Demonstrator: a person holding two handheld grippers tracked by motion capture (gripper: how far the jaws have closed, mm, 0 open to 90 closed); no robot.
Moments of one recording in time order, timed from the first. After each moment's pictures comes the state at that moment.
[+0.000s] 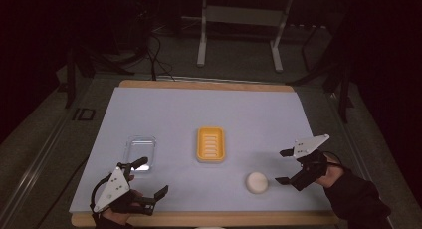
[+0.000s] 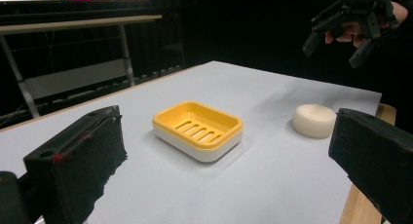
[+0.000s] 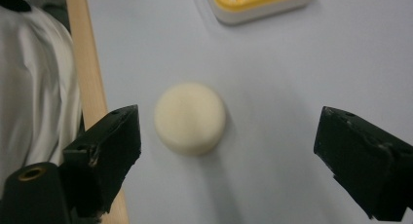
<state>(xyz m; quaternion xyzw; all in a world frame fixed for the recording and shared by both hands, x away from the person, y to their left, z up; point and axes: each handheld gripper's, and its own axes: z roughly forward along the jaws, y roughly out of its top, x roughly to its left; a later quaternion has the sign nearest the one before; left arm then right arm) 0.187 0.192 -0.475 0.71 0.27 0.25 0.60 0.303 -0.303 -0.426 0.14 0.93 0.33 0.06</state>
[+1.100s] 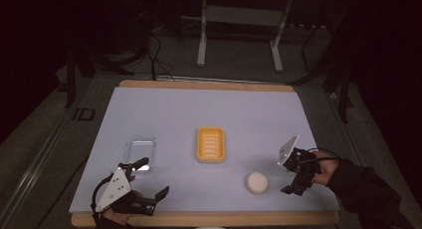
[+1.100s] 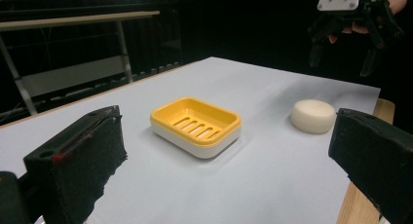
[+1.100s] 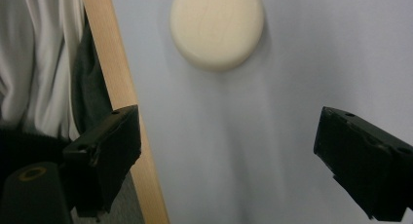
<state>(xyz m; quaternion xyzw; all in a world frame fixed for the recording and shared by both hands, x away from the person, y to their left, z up) 0.187 0.190 -0.476 0.71 0.27 0.25 0.60 0.309 -0.275 -0.431 0.10 0.99 0.10 -0.01</state>
